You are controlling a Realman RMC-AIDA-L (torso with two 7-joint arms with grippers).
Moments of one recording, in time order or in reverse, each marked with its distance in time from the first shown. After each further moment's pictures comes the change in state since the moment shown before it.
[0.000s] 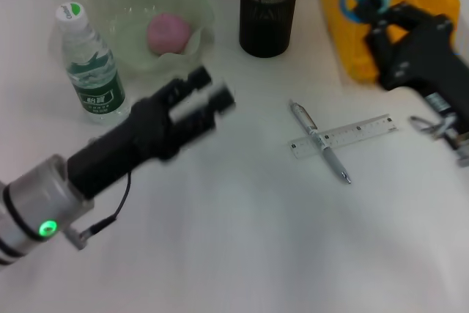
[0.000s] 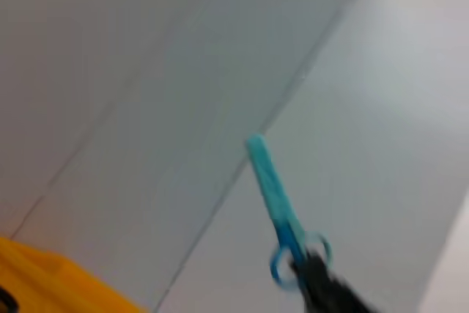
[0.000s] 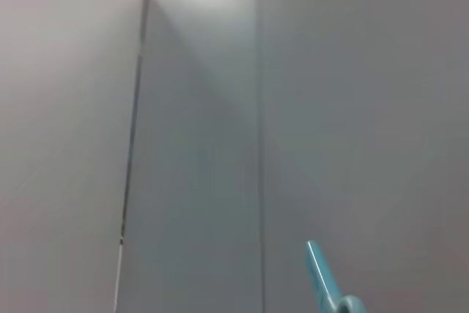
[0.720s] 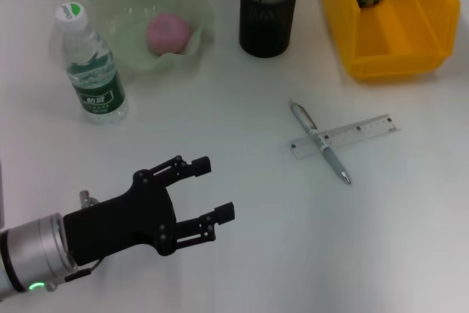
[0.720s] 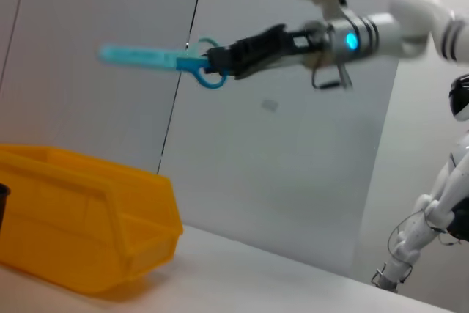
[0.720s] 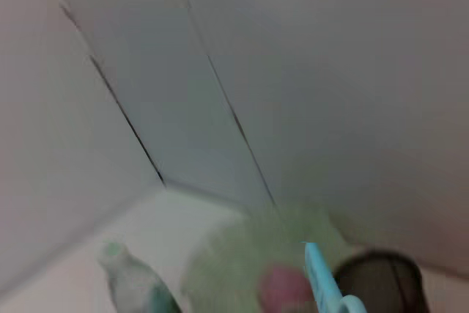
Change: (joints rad) left arm 0.071 0.002 0.134 0.110 0.123 -0.069 0.227; right arm 0.220 -0.224 -0.427 -0.989 -0.396 0.062 1.702
